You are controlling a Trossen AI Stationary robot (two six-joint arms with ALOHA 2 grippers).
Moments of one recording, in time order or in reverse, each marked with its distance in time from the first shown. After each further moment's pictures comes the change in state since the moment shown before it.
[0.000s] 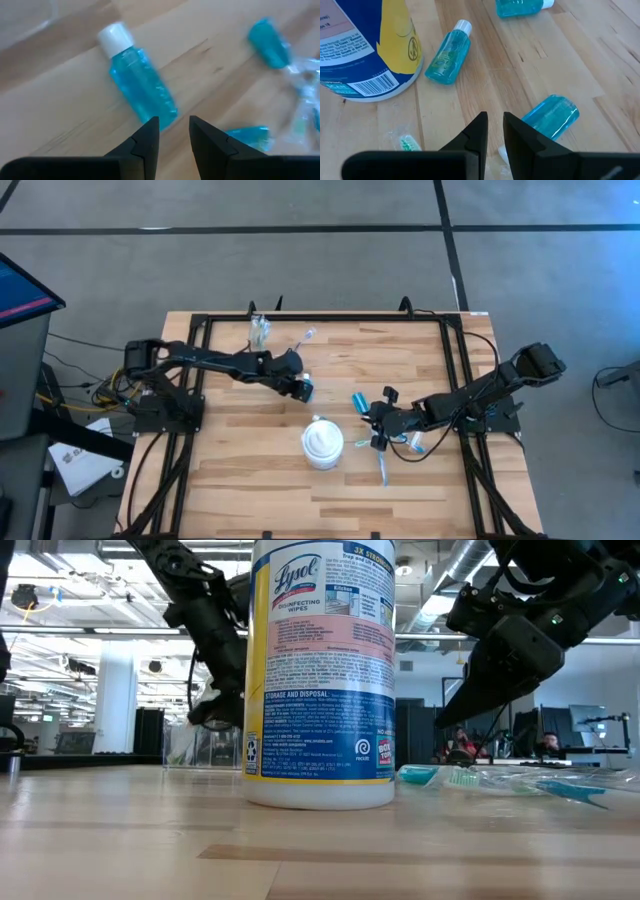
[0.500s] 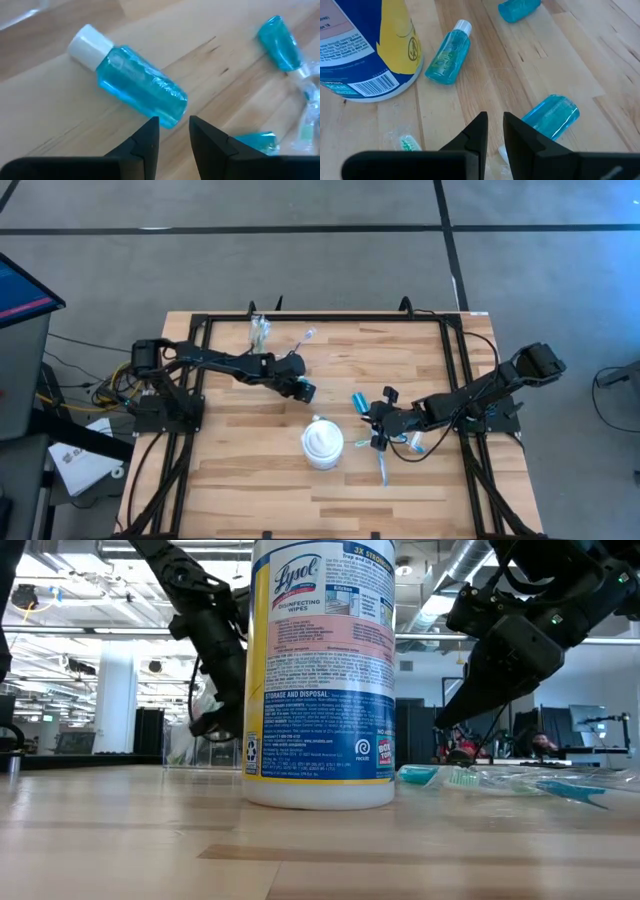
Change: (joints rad) left arm 0.001 0.048 0.000 0.046 0.009 -0.027; right arm 0.000 0.000 0.000 0.000 0.000 0.005
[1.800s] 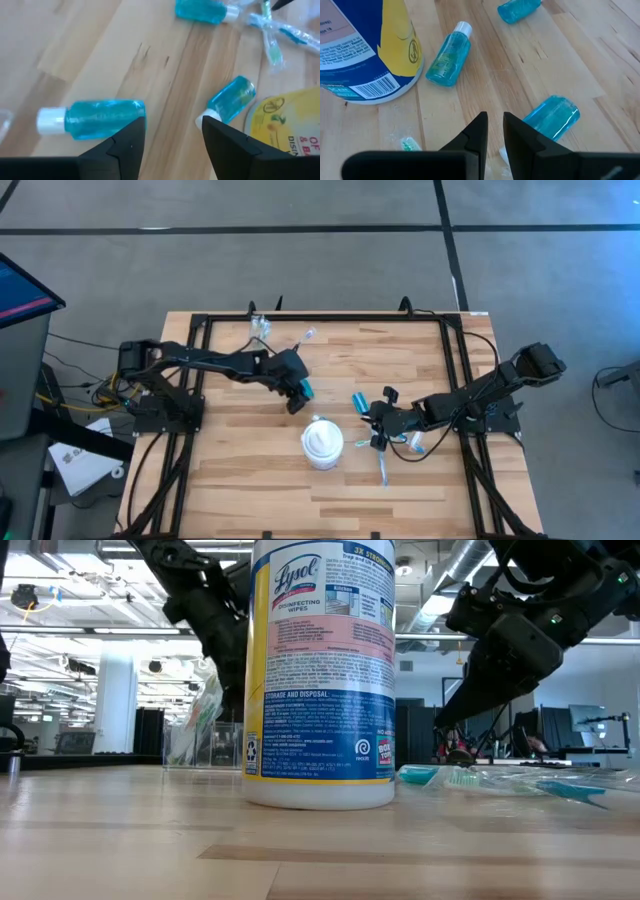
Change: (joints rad) left arm -0.010 -0.100 -0.001 -0.001 0.075 0.621; right arm -0.001 0.000 0.000 0.006 0.000 0.002
